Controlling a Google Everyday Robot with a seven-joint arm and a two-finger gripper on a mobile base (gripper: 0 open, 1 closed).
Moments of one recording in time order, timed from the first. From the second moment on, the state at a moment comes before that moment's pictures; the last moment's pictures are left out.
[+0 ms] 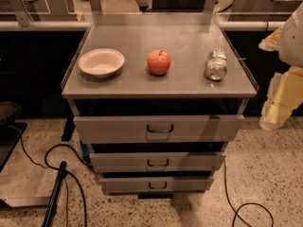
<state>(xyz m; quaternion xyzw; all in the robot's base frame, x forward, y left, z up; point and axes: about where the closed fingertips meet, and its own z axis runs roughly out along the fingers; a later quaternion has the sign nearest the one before) 0.438 -0.217 0.976 -0.60 0.78 -0.03 0.16</state>
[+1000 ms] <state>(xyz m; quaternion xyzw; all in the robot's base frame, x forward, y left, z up) 0.427 -0.178 0.902 -0.61 0.78 0.00 0.16</state>
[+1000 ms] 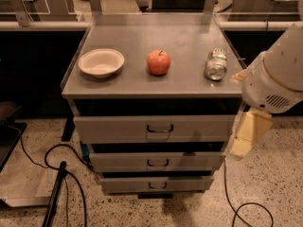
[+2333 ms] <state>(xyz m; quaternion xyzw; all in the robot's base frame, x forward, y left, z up) 0.396 -0.135 0.775 -0.64 0.76 0.10 0.09</state>
